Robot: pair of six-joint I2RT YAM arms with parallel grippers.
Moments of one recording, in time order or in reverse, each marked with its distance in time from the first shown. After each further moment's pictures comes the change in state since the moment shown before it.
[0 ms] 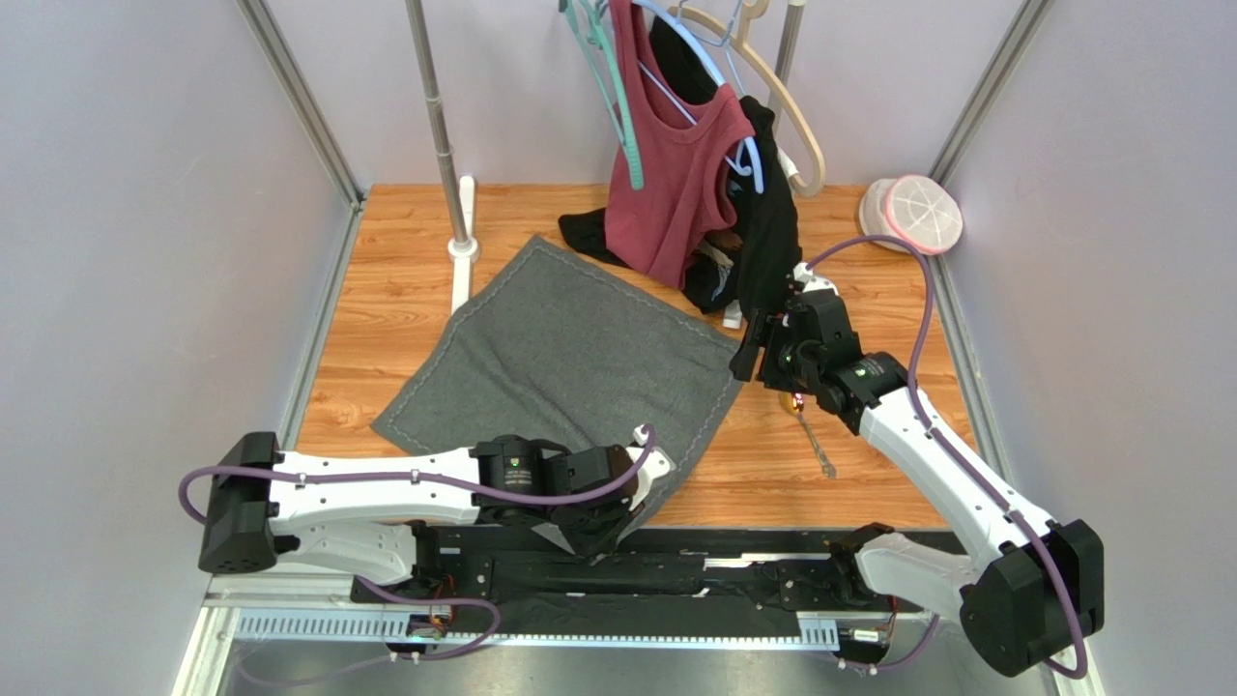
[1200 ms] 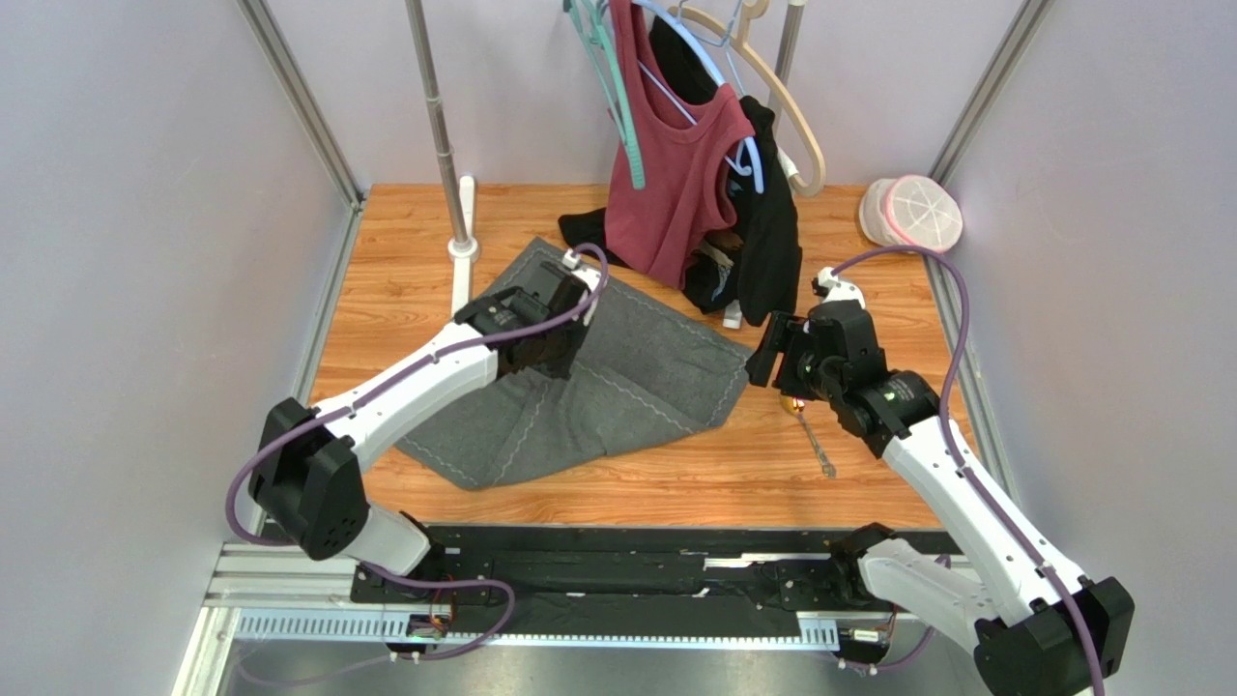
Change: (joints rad) left arm 0.697 0.233 0.268 0.017 -0.184 0.358; right arm 0.000 -0.145 0.000 -0.084 0.051 -0.001
